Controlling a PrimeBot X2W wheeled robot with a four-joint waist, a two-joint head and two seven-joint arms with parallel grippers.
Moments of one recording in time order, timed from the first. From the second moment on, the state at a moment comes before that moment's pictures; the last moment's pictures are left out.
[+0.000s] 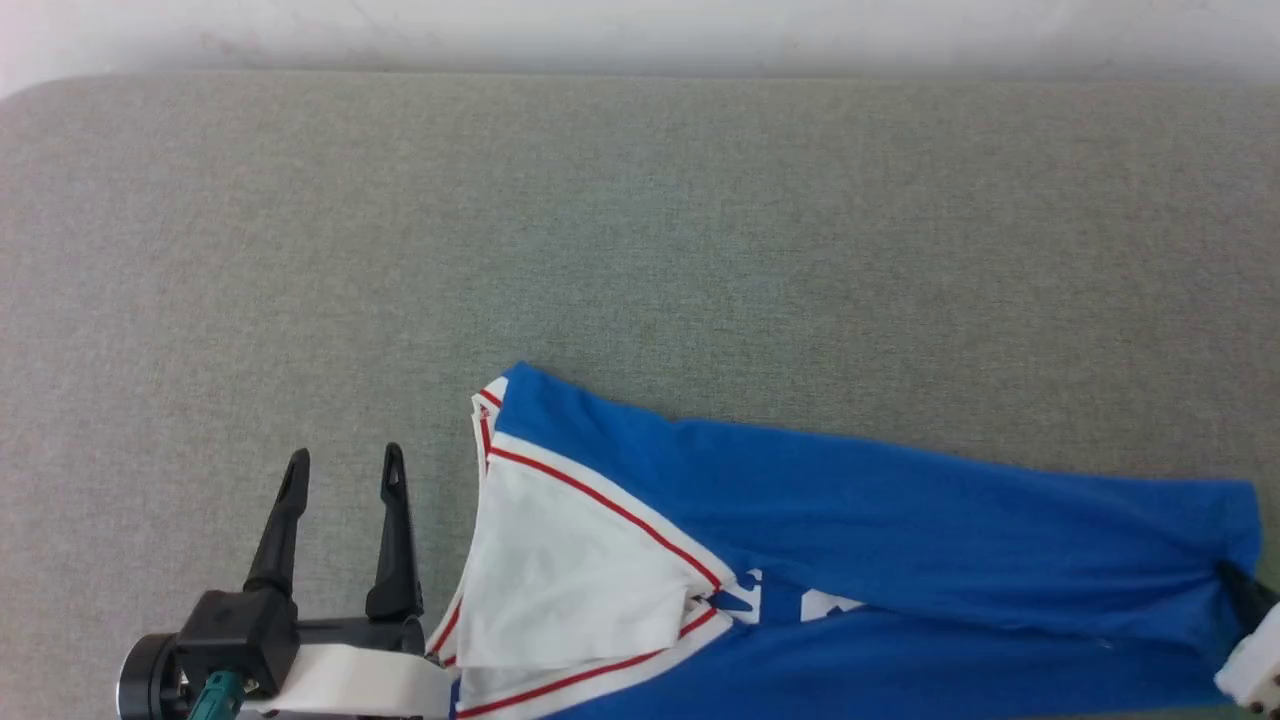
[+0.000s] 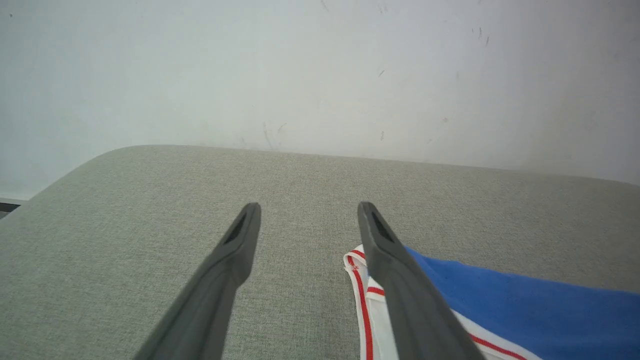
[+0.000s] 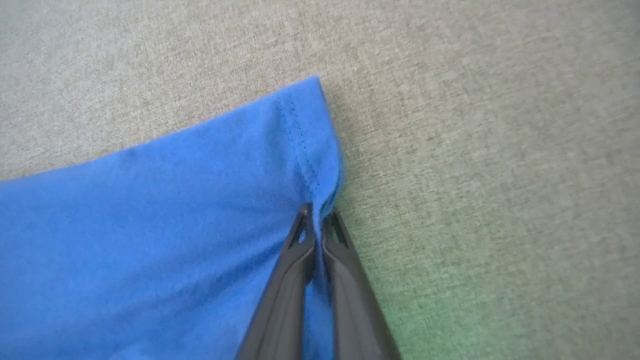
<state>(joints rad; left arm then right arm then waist) 0.06 0.42 -0.38 -0.24 -0.44 0.45 -0.25 0.02 -0.14 -0.43 0.11 0.41 0.13 0.53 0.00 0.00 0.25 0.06</state>
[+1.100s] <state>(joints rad) 0.05 0.43 -0.42 -0.16 -0.44 0.42 -0.25 -0.11 -0.07 0.20 -0.20 0.48 0.13 0.63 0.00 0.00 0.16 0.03</state>
